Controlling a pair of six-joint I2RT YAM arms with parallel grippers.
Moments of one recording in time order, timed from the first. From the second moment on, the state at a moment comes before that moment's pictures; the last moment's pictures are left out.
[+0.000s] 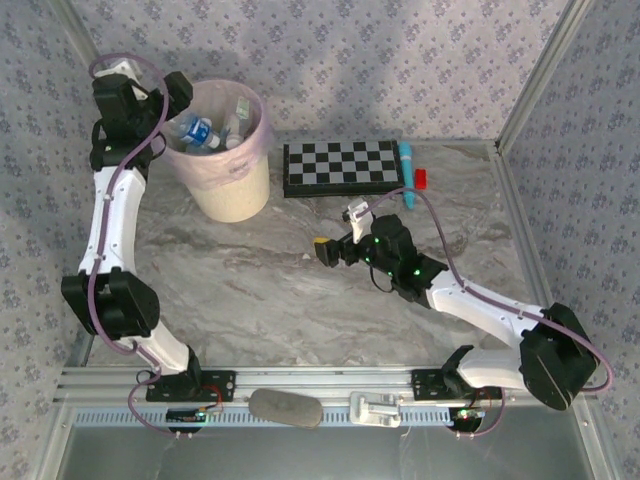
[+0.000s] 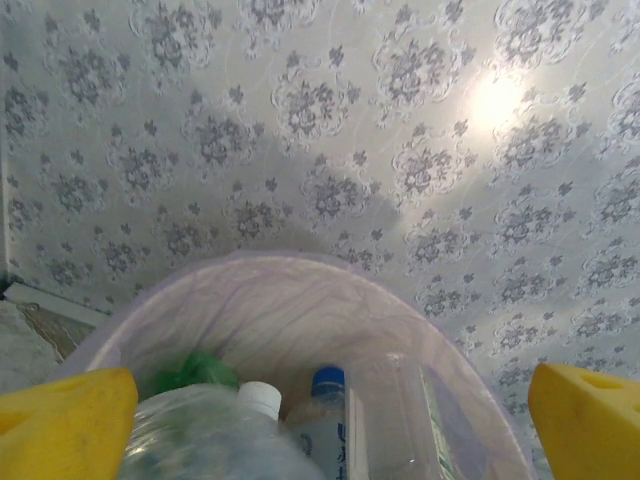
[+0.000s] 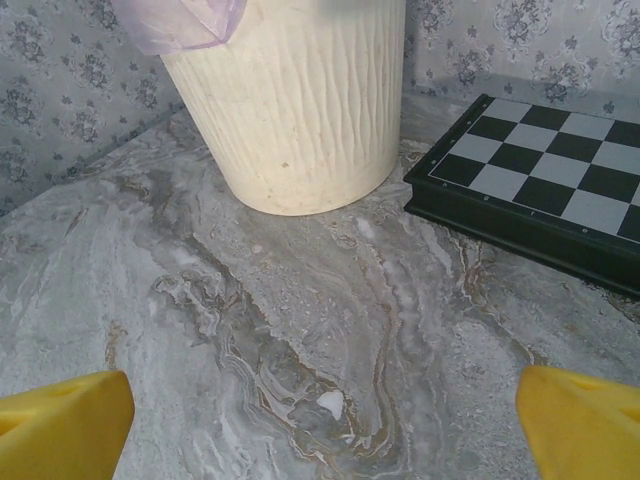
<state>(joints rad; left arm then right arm) 0.07 1.62 1.78 -0.33 0.12 -0.49 0.74 1.23 0.73 0.18 -0.03 0.14</state>
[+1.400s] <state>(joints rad) 0.06 1.74 1.81 -0.32 0.23 -0.54 0.70 1.19 0.71 0.15 0.02 0.12</state>
